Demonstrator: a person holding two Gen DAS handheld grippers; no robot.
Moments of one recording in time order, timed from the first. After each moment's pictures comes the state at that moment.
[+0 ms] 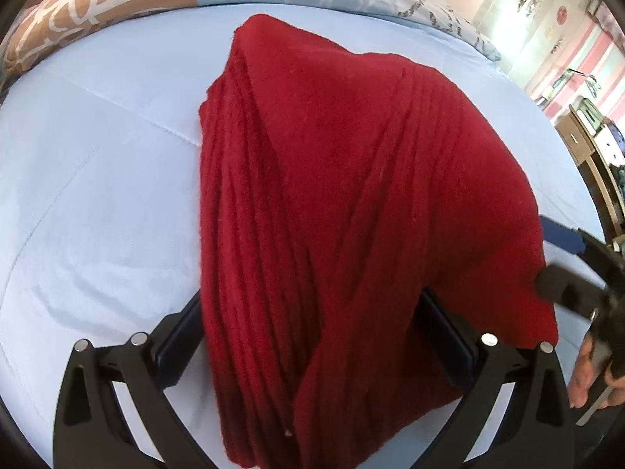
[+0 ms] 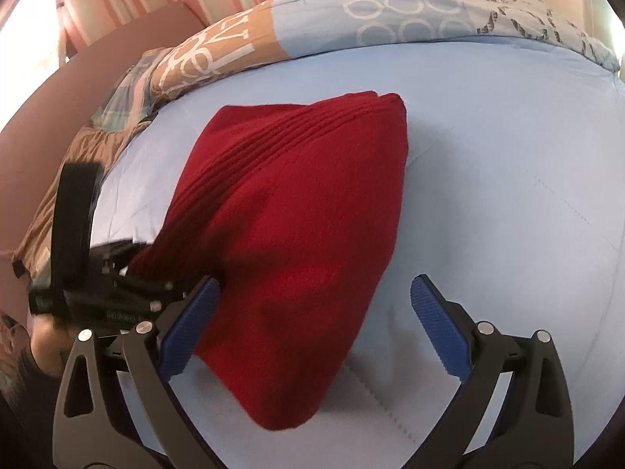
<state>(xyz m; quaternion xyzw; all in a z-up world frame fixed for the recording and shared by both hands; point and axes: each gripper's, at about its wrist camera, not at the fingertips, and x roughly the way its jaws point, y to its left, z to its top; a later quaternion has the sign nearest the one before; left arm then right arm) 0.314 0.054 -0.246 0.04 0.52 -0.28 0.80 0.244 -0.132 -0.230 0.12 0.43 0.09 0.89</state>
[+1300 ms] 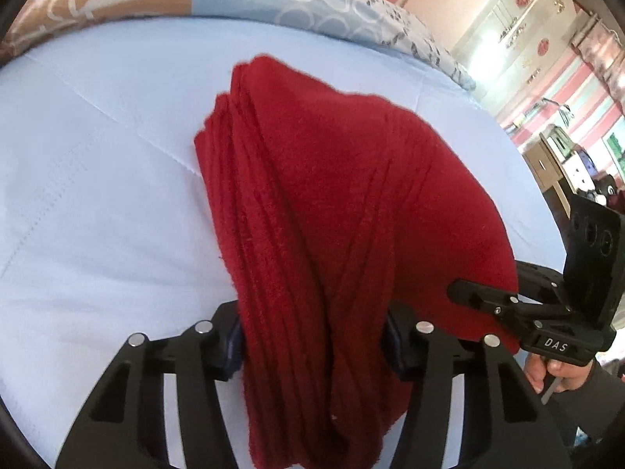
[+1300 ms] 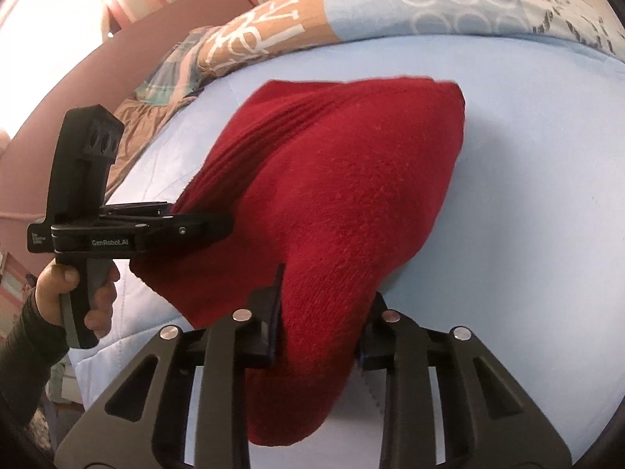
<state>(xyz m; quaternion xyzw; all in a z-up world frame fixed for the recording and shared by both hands) 0.315 0.098 -0.223 -0.03 0.50 -0.31 0.81 0.258 -0.132 -0.240 0.11 0.43 0.19 0.87</state>
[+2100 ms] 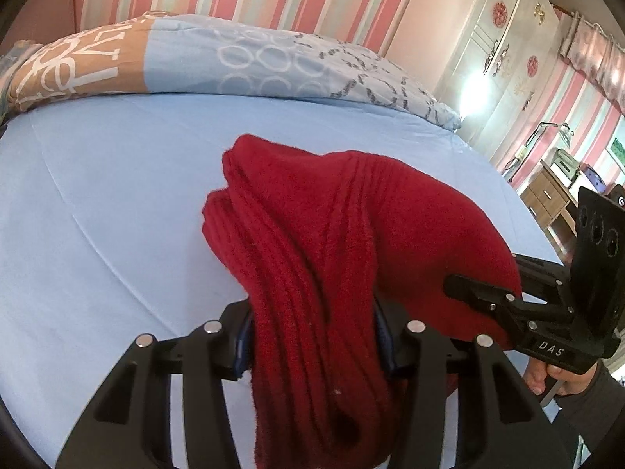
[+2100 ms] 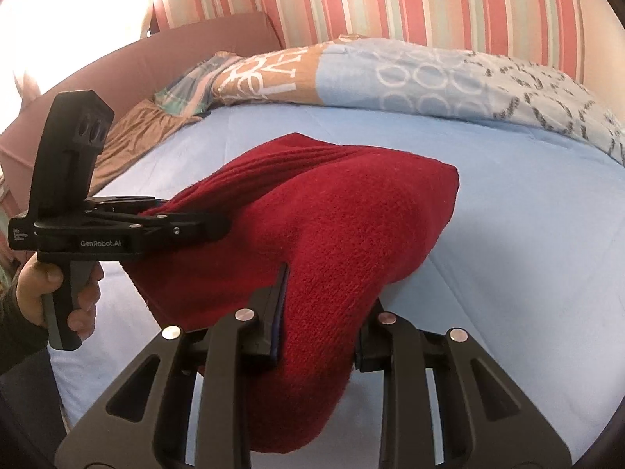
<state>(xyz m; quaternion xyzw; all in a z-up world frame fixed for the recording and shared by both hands) 0.237 -0.075 -0.173 -0.03 0.40 -0.28 0.87 0.210 -0.282 -0.188 0.01 0.35 0.21 0.91</state>
